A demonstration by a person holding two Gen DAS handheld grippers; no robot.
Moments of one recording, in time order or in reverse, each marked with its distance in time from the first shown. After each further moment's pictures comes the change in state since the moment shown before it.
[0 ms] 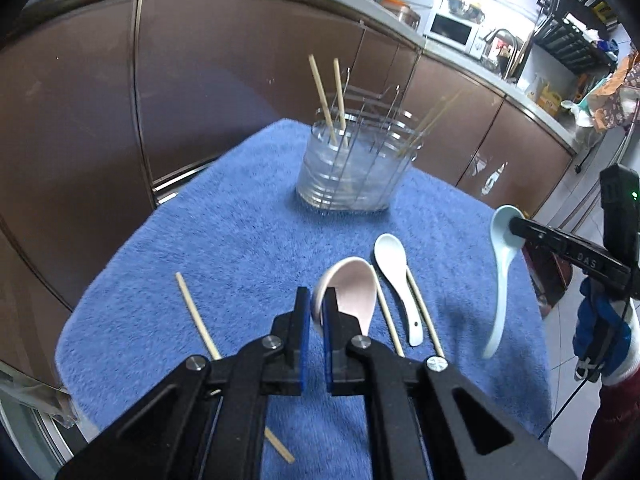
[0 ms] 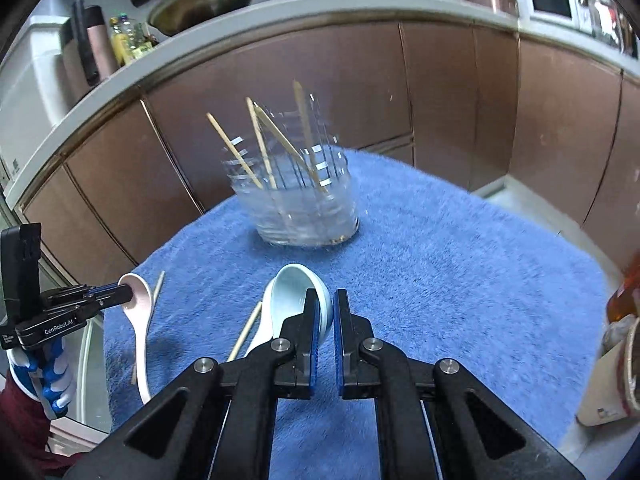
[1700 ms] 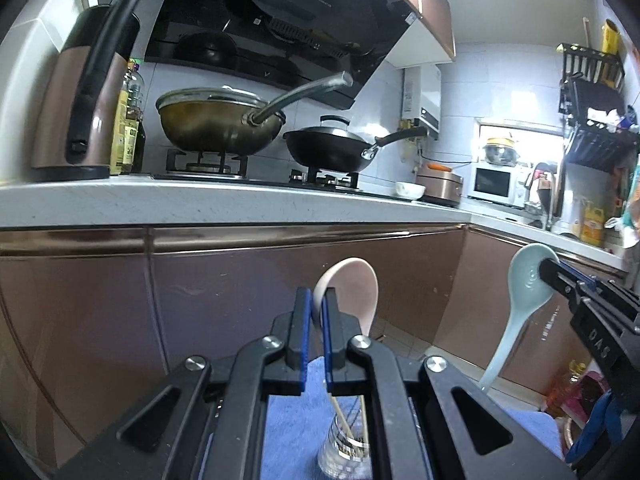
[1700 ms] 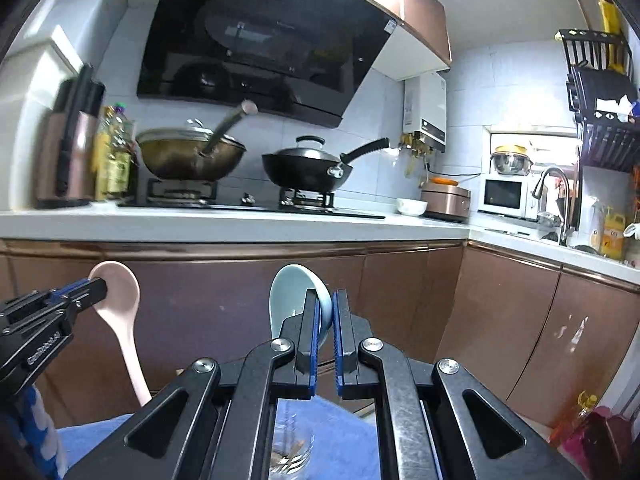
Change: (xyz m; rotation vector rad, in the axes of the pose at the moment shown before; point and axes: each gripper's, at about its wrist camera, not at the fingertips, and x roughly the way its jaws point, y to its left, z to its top) left arm -0.017 -0.044 0.178 -0.022 -0.644 0.258; right arm -0.033 0.075 0.162 -0.194 -0.610 -0.335
